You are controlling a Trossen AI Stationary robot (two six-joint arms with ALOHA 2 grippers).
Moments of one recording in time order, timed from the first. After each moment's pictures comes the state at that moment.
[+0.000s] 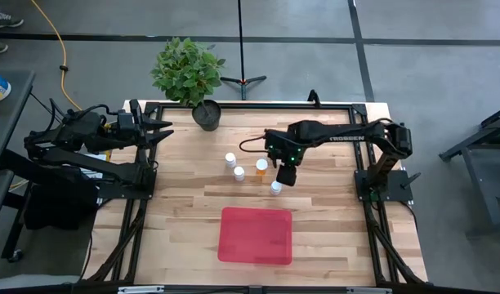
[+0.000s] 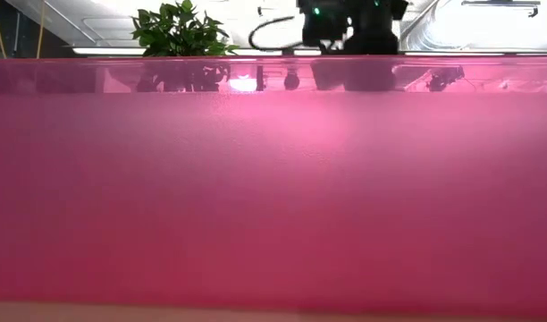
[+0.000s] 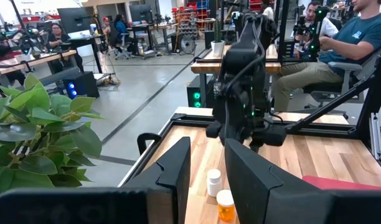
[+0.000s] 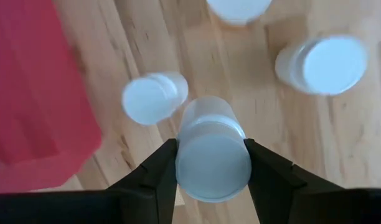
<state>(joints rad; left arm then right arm) -0.13 0.55 1.05 -0.59 -0.44 0.05 -0.16 1.74 1.42 -1.08 -0.16 0.17</state>
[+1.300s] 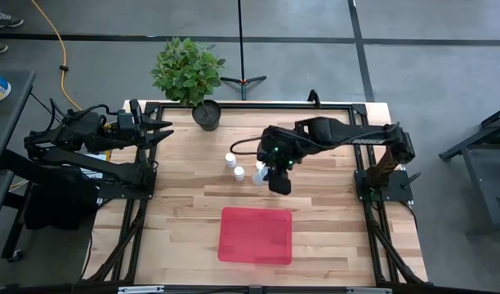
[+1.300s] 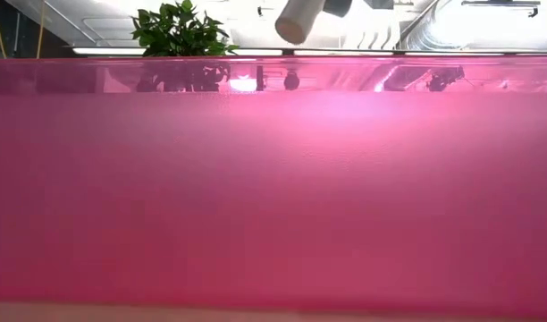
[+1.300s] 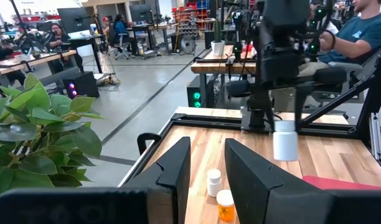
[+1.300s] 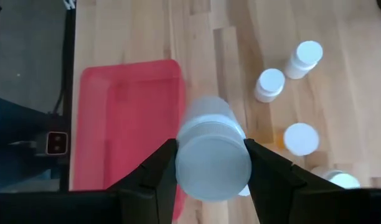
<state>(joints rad) -0.13 0.55 1.05 -0.59 -0.44 0.05 0.05 1.74 1.90 -1.14 -0.13 0.21</state>
